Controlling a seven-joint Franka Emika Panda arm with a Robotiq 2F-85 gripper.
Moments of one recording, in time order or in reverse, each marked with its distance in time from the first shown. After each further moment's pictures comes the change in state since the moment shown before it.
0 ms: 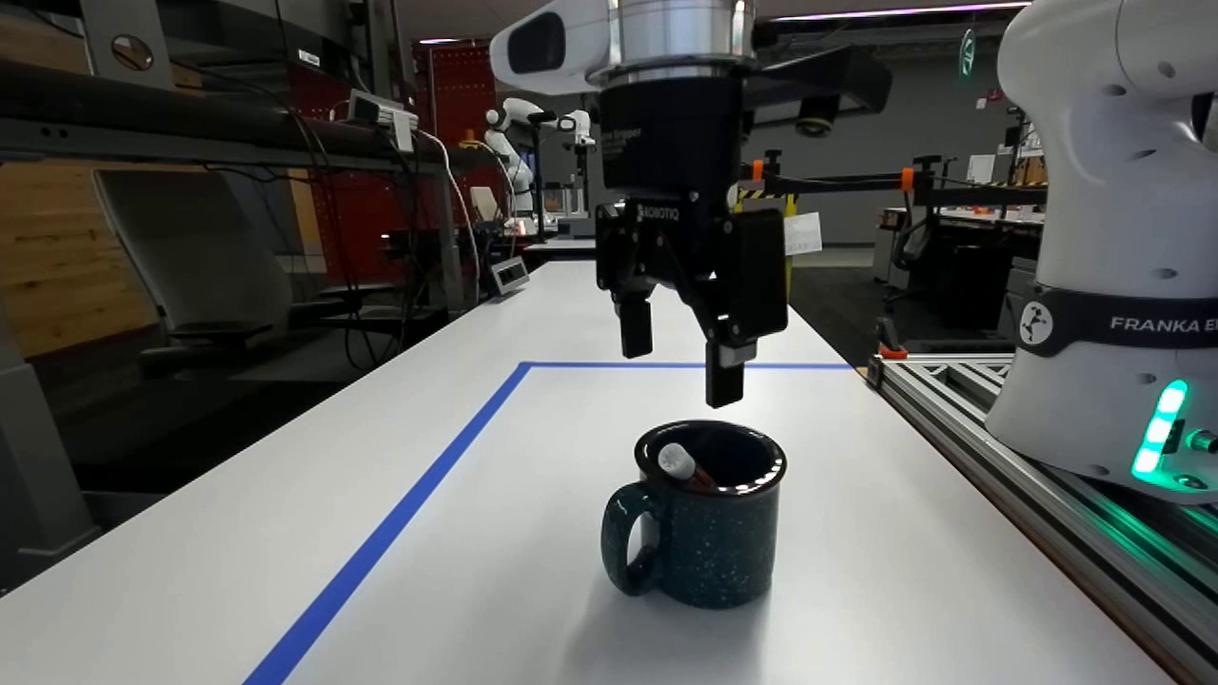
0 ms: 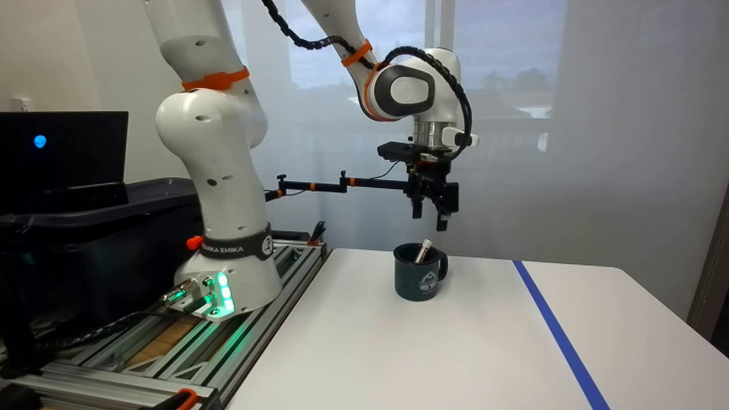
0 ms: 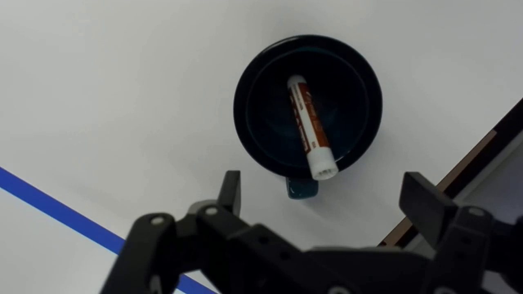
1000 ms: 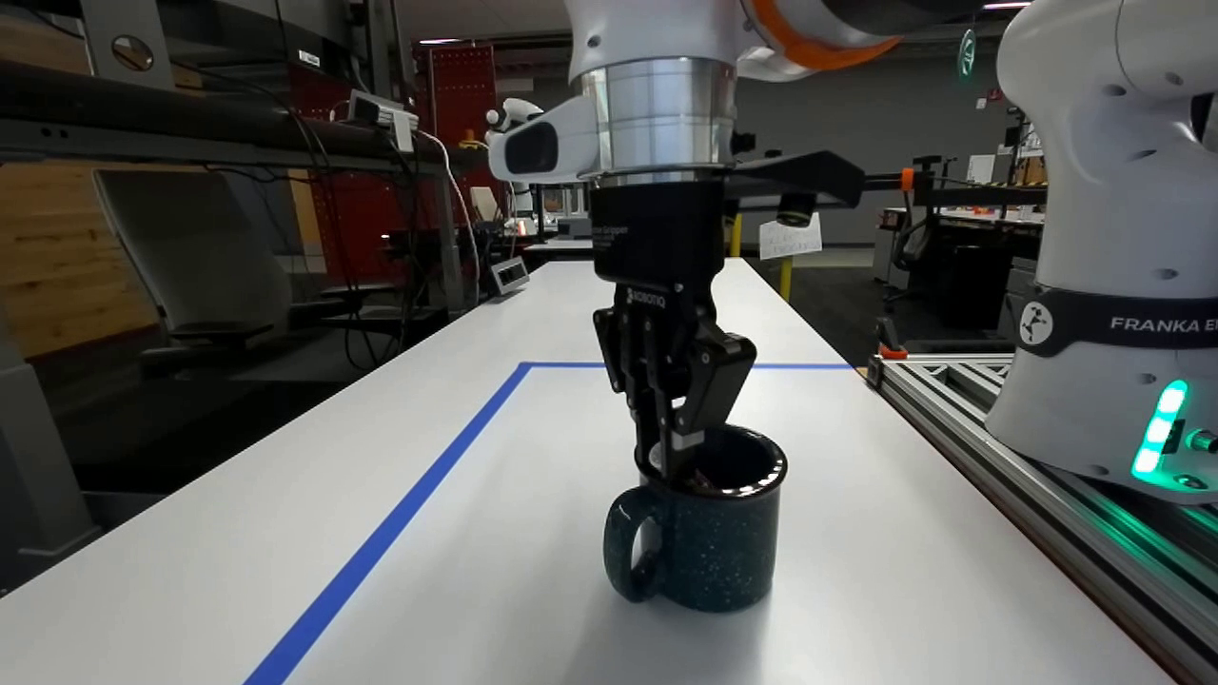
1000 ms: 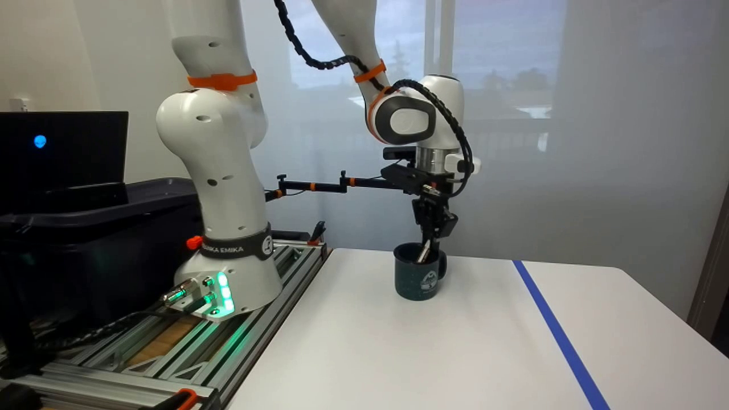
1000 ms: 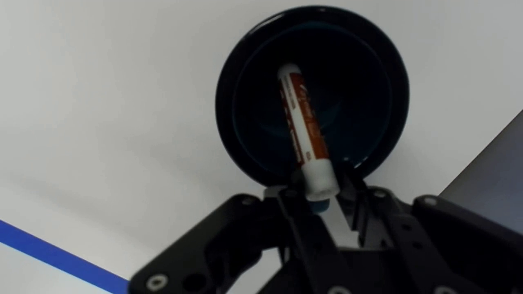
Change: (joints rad) arm 0.003 0.155 -0.017 -0.001 0.093 0.172 -0.091
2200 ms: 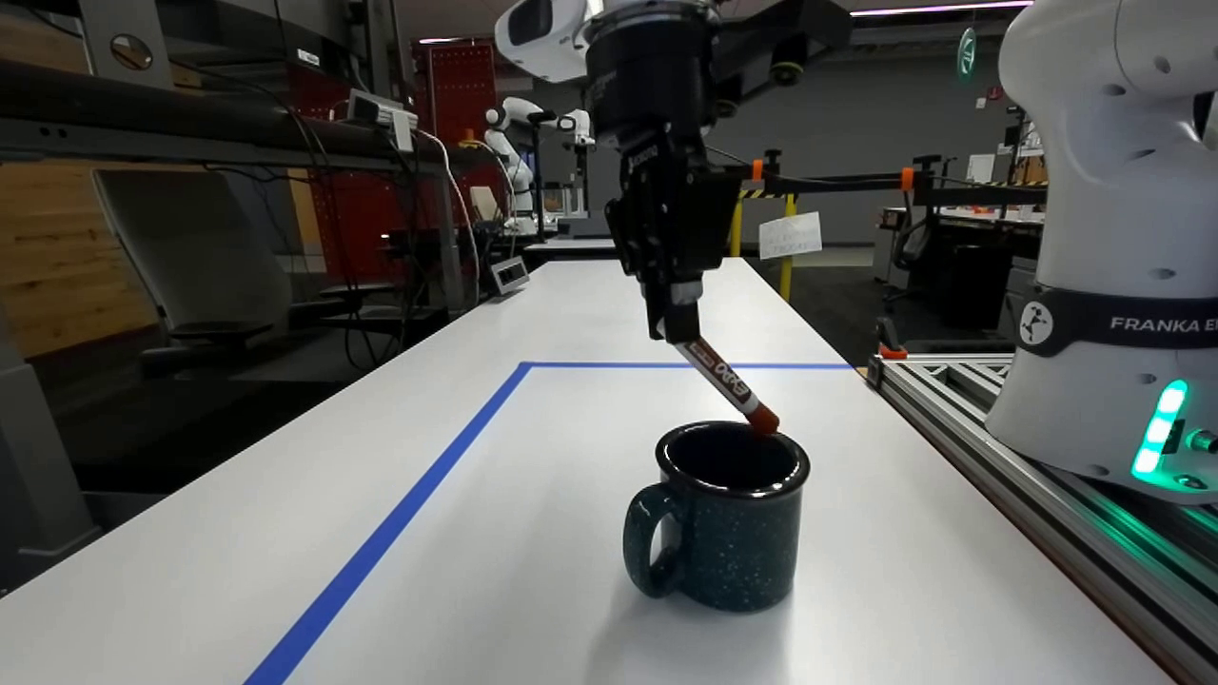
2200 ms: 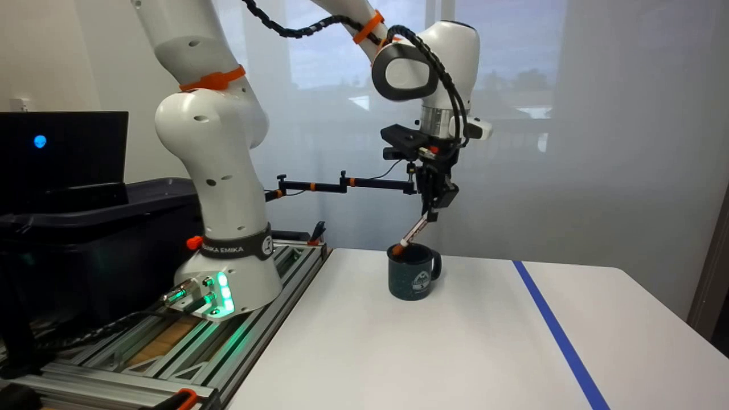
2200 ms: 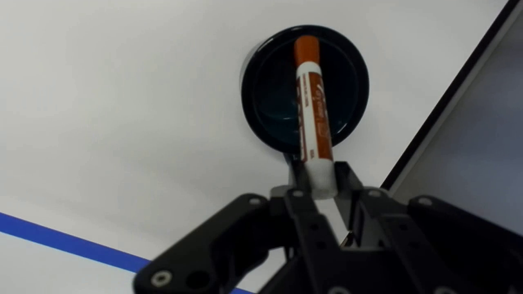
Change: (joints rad) arm -0.025 -0.246 -0.094 0.022 0.149 -0.317 -0.103
